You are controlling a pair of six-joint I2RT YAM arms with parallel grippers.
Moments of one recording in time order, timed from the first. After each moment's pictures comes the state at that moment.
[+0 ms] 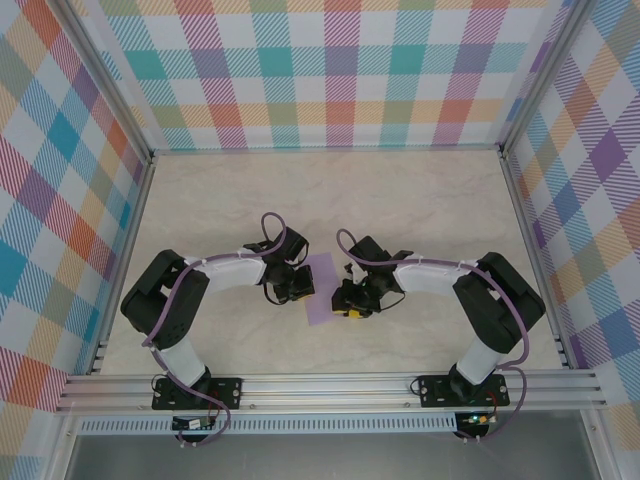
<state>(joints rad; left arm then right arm) -0.64 1.72 0.91 -0.40 0.30 -0.89 0.73 1.66 0.83 -0.40 -0.54 0.79</state>
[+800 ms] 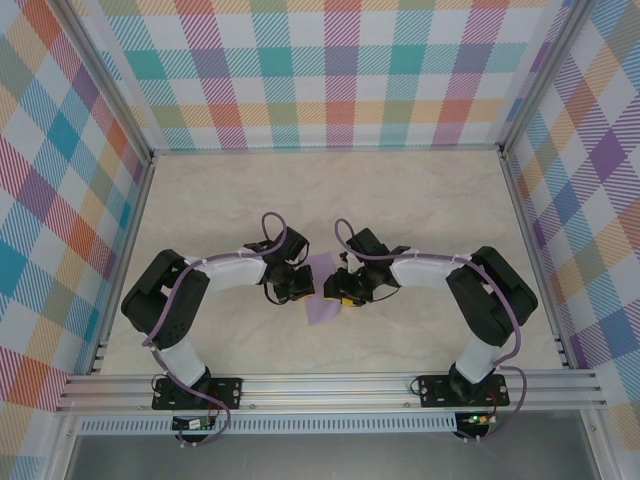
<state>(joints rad) -0.65 1.72 0.91 -0.41 0.30 -0.89 0.70 1.71 0.88 -0.28 -0.54 0.81</state>
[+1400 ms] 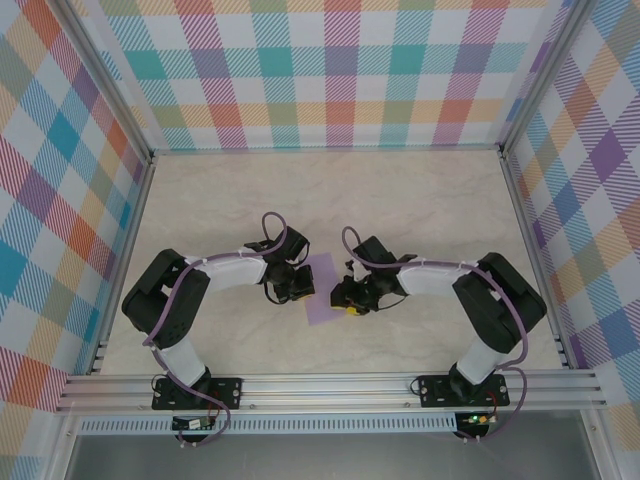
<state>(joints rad) -0.65 1.72 0.92 -0.42 0.30 -0.89 0.70 1.64 0.76 -0.24 -0.59 0.85</state>
